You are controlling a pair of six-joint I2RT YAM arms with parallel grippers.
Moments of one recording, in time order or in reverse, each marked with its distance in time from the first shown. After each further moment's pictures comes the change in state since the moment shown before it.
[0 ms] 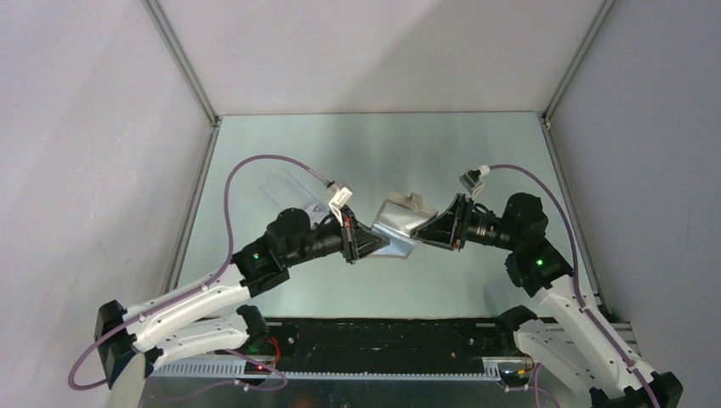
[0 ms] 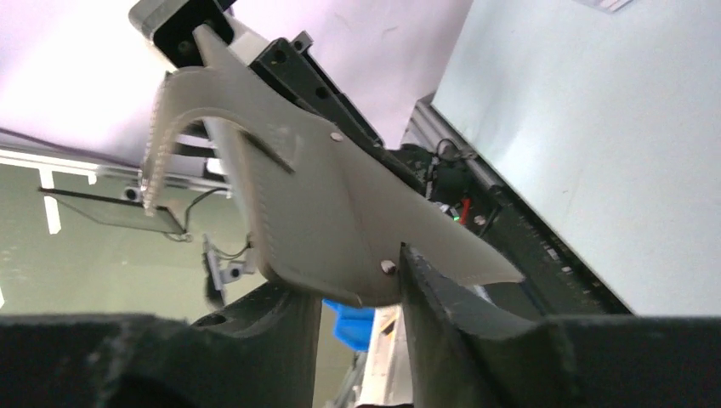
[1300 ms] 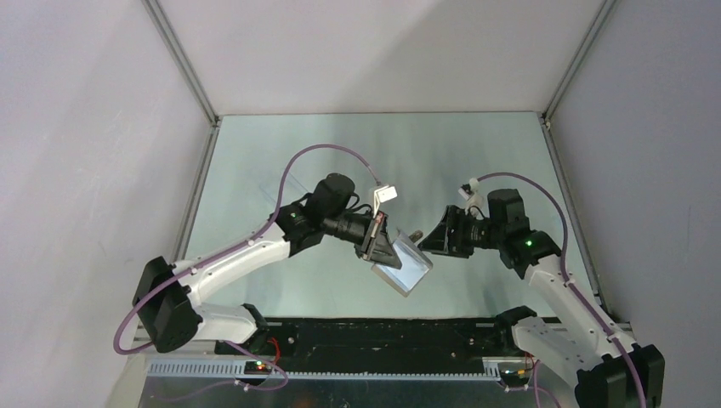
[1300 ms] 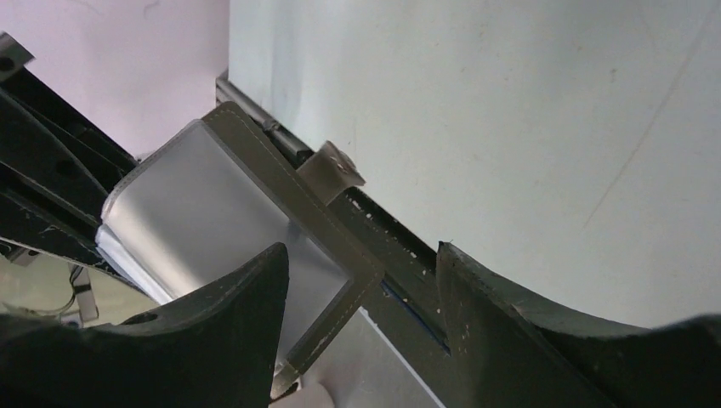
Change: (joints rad) left arm 0.115 0.378 0.266 -0.343 0.589 0.036; right arm -0.140 0.160 0.000 -0.458 0.128 -0.529
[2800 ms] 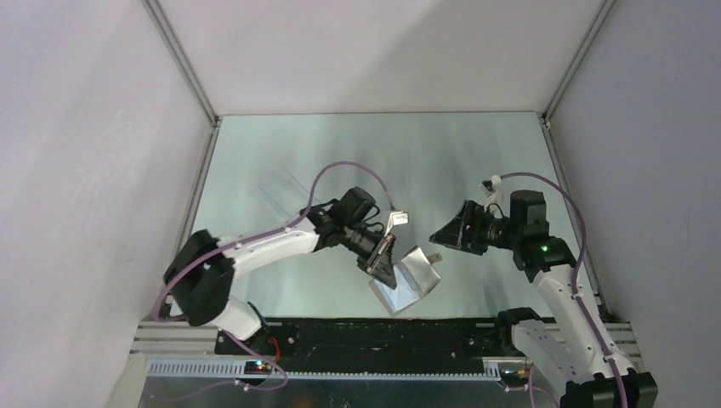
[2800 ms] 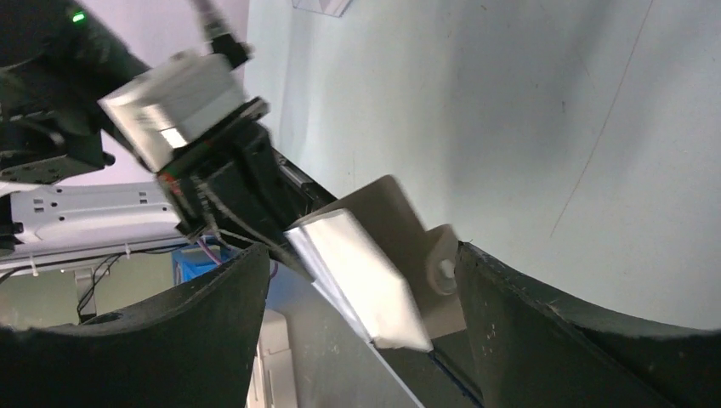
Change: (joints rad) left arm -0.013 0.175 -0.021 -0.107 0.071 0.159; right arm -0.165 -0.077 0.001 -0.027 -0.090 -0.045
